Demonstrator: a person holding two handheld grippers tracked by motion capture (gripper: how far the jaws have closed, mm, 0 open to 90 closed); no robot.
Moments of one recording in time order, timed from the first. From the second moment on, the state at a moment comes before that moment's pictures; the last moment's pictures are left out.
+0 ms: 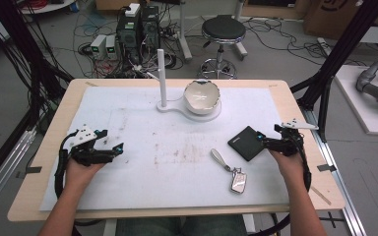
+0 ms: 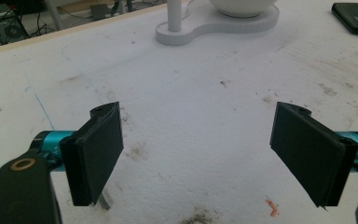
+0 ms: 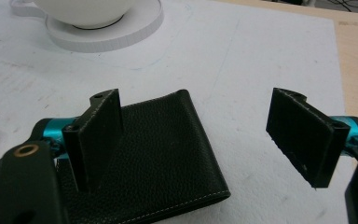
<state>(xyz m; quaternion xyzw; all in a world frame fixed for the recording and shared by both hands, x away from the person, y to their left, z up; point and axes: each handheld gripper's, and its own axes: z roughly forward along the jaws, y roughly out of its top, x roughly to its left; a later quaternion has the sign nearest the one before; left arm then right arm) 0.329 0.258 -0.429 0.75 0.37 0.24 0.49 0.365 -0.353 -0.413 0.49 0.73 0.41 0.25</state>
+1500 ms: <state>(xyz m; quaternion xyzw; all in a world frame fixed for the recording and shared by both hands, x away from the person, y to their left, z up) 0.328 0.258 -0.427 0.75 0.37 0.25 0.48 0.409 -0.358 -0.449 0.50 0.77 0.39 0.12</state>
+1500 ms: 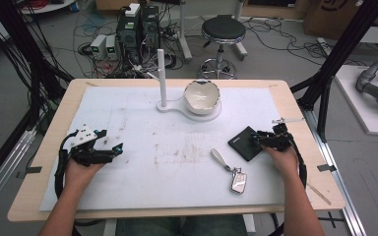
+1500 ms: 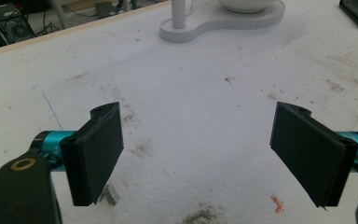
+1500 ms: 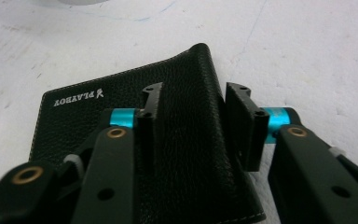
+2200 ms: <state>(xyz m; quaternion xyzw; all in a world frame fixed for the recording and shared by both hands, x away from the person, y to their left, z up) 0.328 0.258 -0.427 0.75 0.37 0.25 0.48 0.392 -0.362 -0.427 0.50 0.74 0.43 0.15</state>
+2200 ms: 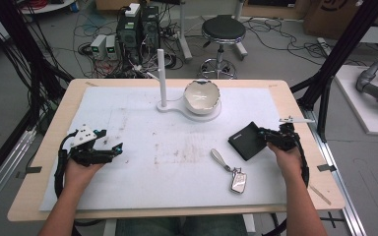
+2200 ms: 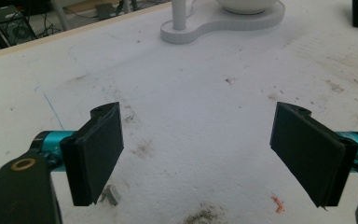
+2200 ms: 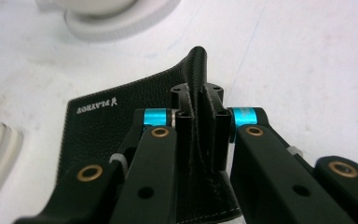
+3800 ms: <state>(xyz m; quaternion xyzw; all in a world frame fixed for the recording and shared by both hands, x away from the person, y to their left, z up) 0.326 0.257 -0.424 0.76 0.37 0.26 0.48 0.467 -0.212 -0.282 0.36 0.76 0.48 0.25</state>
